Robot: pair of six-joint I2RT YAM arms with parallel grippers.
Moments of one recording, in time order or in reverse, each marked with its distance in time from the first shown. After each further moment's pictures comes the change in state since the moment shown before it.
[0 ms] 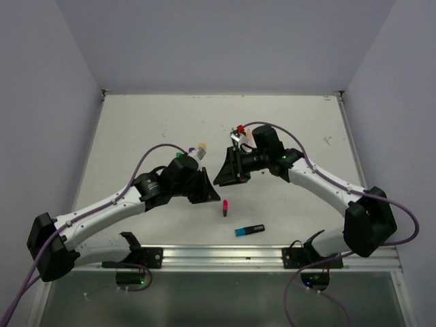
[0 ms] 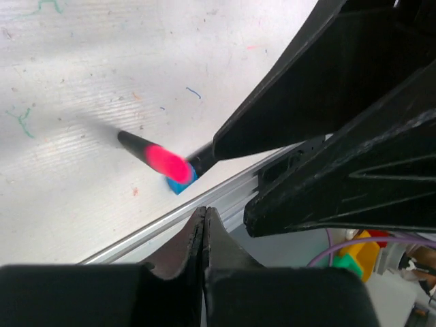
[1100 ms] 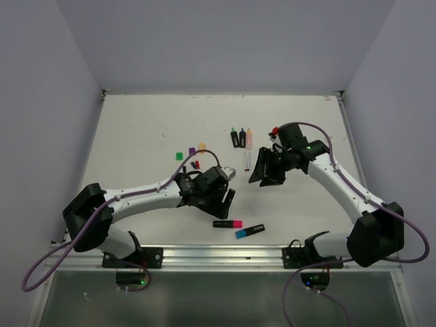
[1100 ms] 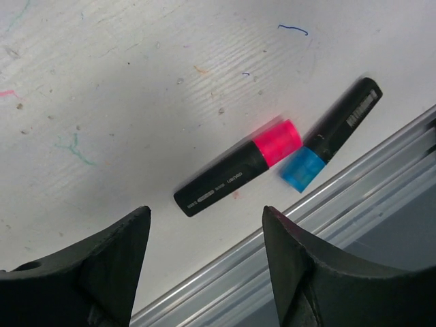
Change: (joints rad) left arm -0.129 0.329 0.082 -0.074 -0.110 0.413; right arm -0.211 -0.083 0.066 -0.576 0.385 -0.172
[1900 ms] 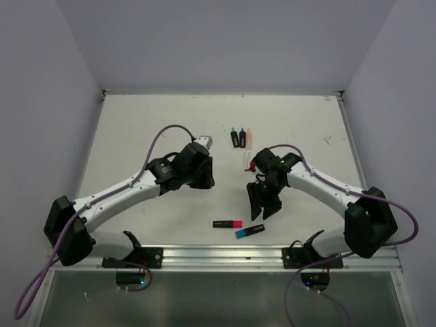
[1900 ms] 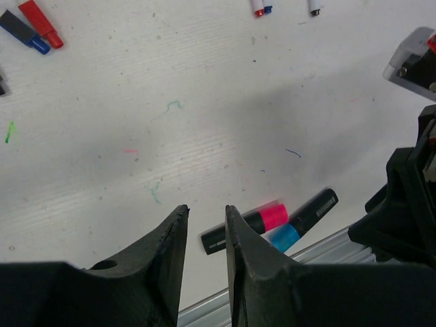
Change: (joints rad) left arm 0.175 -0.143 0.090 -0.033 -0.135 -0.070; right arm 0.219 0.076 -0.108 -0.165 0.060 -0.126
